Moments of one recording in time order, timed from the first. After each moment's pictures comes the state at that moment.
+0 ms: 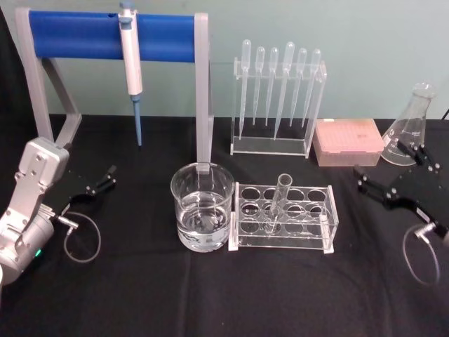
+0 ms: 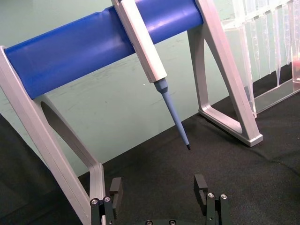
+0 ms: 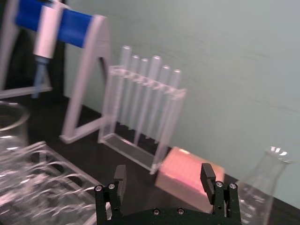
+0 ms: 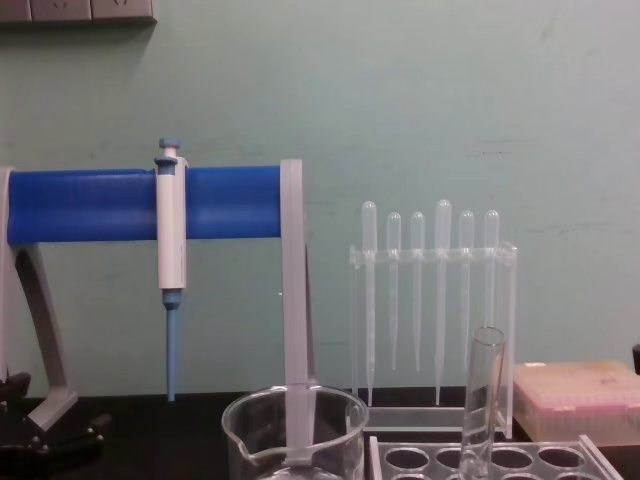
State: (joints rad) left arm -0.20 0.60 0.45 -1.41 -0.25 -0.12 0.03; right arm 0.04 0.72 -0.31 -1.67 0.37 -0.13 0.10
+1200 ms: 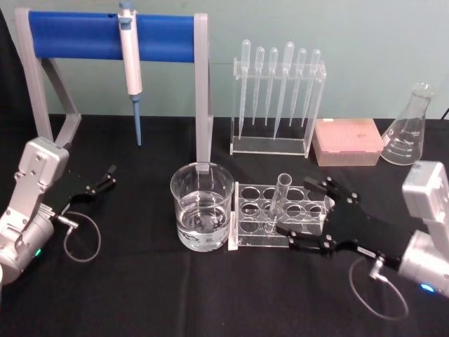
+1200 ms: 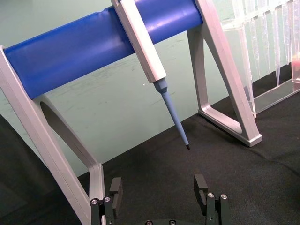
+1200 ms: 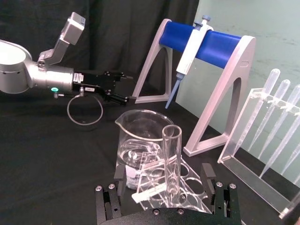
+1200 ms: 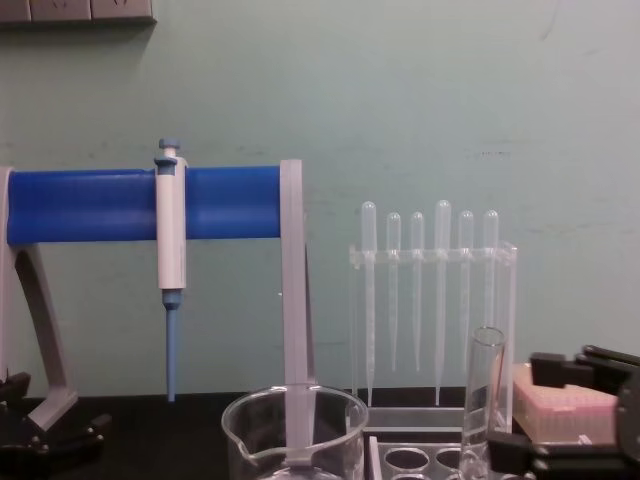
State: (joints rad) left arm -0.20 0.60 0.45 -1.41 -0.25 -0.12 0.03; right arm 0.08 0.70 -0.39 -1.72 0.40 -0.13 0.54
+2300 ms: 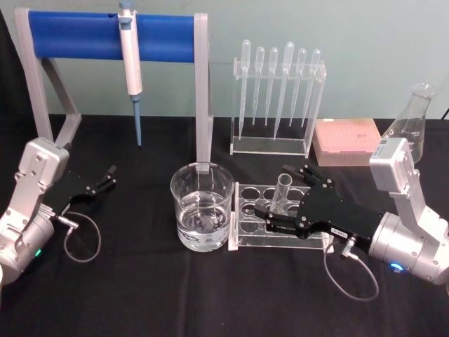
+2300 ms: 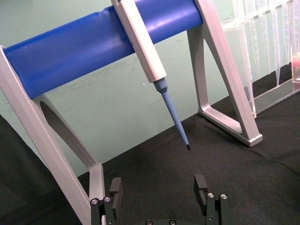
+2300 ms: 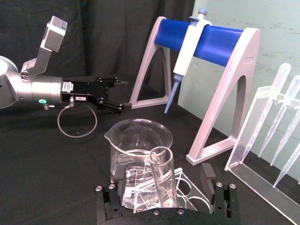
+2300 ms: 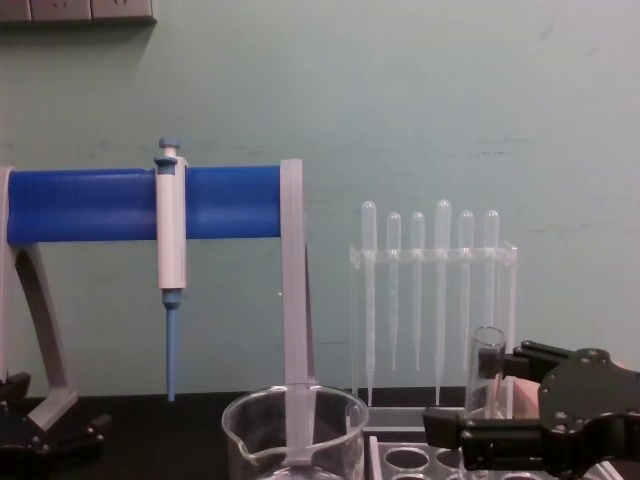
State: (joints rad) left arm -0.20 0.60 0.45 -1.41 -0.25 -0.12 0.03; right arm 0.19 0.58 -0.42 -1.61 0.39 -0.05 0.57
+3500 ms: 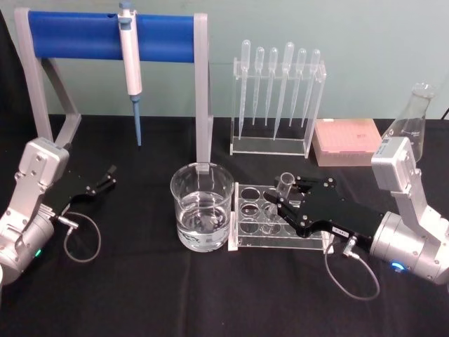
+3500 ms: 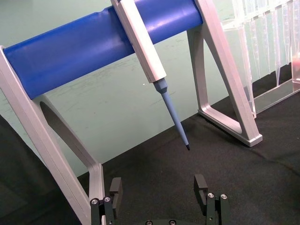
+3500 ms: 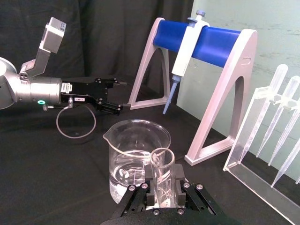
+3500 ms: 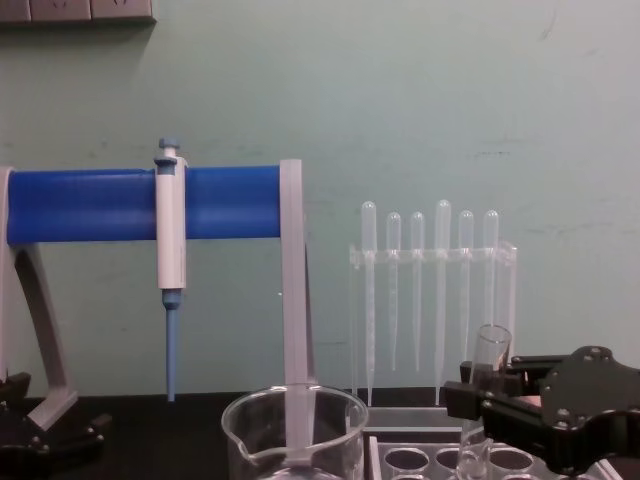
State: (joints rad) left arm -0.20 0.60 0.45 -1.41 -0.25 -0.12 0.03; right arm 0.19 0.58 -0.42 -1.61 0.39 -0.05 0.57
